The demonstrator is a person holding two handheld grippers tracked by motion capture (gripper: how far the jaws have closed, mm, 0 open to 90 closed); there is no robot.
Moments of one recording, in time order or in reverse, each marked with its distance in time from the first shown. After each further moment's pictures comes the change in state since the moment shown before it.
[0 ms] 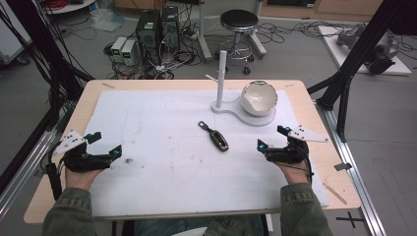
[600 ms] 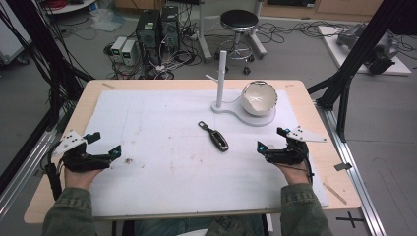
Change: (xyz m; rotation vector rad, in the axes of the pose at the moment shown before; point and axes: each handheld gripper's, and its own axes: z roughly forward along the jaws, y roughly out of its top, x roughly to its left) left arm 0.001 0.000 -0.001 0.008 0.007 0.001; right arm -0.001 -0.003 0.001 0.042 0.000 -0.004
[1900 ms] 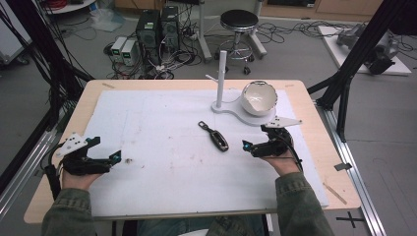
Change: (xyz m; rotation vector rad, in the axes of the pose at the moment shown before) left arm -0.007 -0.002 -0.003 0.097 0.002 0.027; right arm 0.017 0.029 0.043 0.230 0.095 -0.058
